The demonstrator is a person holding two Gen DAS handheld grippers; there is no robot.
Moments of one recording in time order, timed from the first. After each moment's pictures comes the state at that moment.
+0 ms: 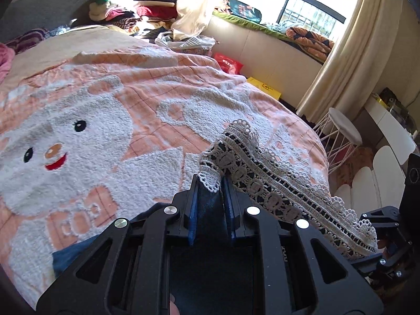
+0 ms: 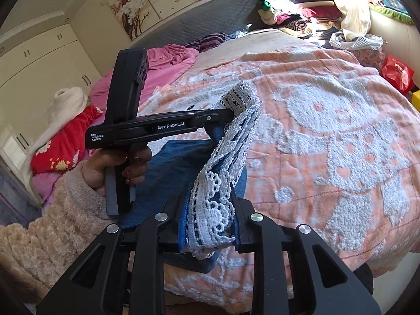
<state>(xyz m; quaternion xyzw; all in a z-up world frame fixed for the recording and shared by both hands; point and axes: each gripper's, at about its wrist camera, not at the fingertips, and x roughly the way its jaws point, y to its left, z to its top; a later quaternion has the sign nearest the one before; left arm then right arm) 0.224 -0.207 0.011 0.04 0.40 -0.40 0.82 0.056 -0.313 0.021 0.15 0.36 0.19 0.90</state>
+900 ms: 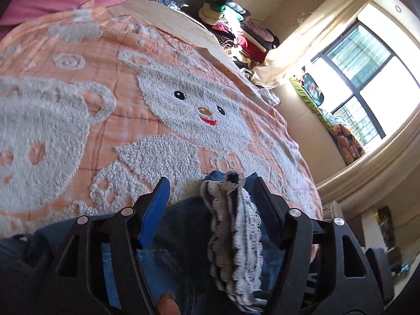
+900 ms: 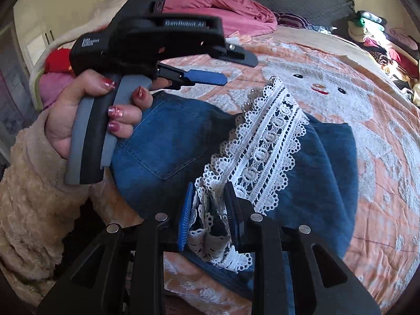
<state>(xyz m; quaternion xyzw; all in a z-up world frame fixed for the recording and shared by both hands) 0.198 0.033 -0.003 -0.24 0.41 -0.25 0.84 0.068 -0.092 -0.019 -0.07 0.41 0.31 0.85</state>
